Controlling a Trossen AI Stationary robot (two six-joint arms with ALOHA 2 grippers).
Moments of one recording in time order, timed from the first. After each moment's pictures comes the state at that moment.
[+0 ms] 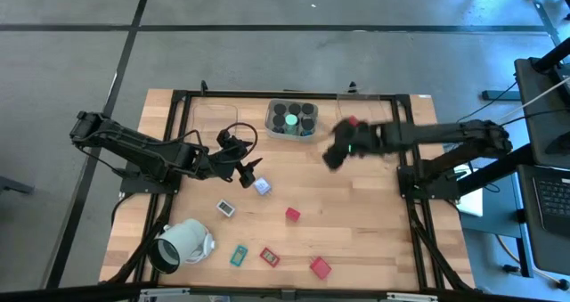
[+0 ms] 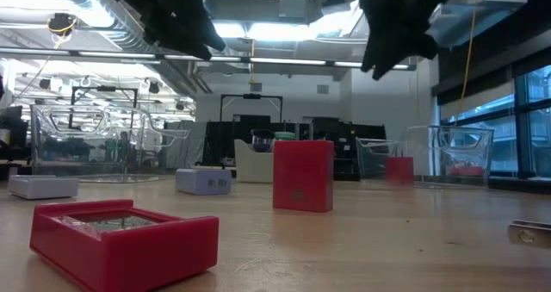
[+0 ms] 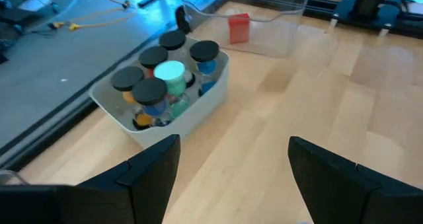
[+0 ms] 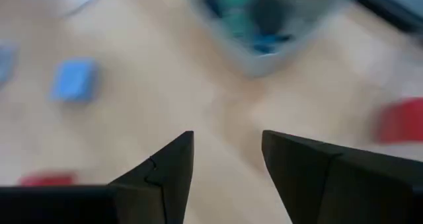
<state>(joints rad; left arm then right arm) -0.21 1.18 0.81 -0.29 -0.72 -0.43 0.04 1.32 1.11 -0.82 0.37 0.72</state>
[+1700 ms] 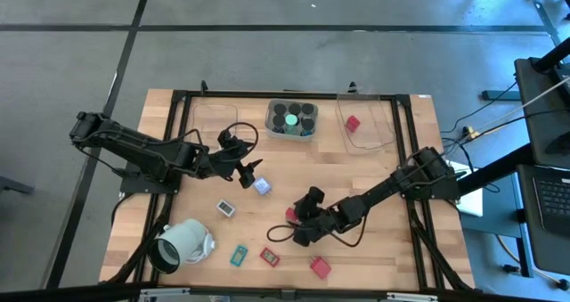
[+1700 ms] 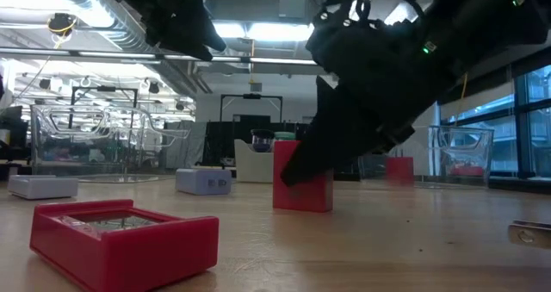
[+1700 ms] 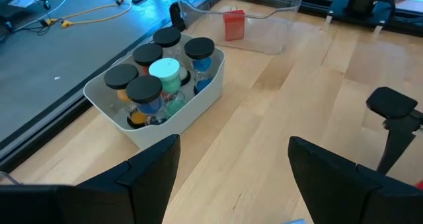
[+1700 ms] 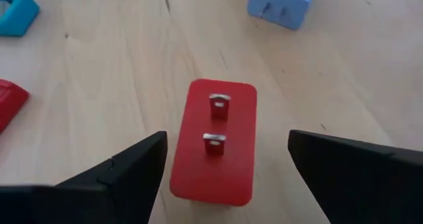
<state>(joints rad) -0.20 1.18 0.81 -0.29 -0.69 -0.42 0.49 1.99 1.06 0.02 0.54 0.65</state>
